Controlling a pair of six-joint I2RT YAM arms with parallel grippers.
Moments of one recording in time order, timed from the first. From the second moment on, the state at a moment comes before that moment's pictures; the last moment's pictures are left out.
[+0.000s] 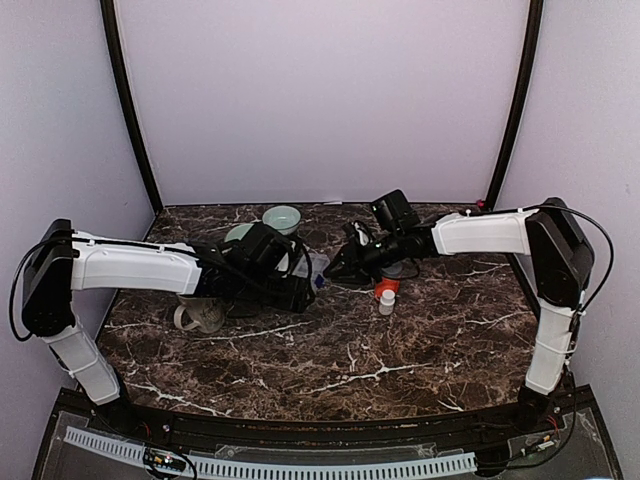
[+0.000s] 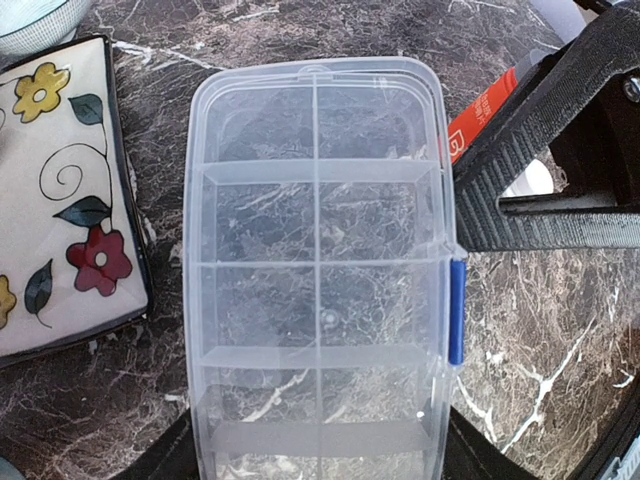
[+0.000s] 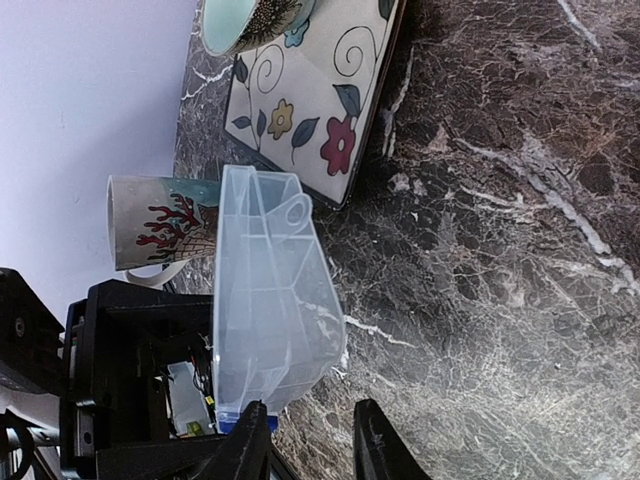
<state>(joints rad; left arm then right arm) -0.91 1.67 1.10 -0.28 -0.10 -0.49 0.68 1.91 1.32 -0.21 -0.66 0.76</state>
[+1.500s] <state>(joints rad) -0.89 1.65 1.04 -0.21 0.03 -0.50 0.69 2.05 1.38 -0.33 -0.64 0.70</state>
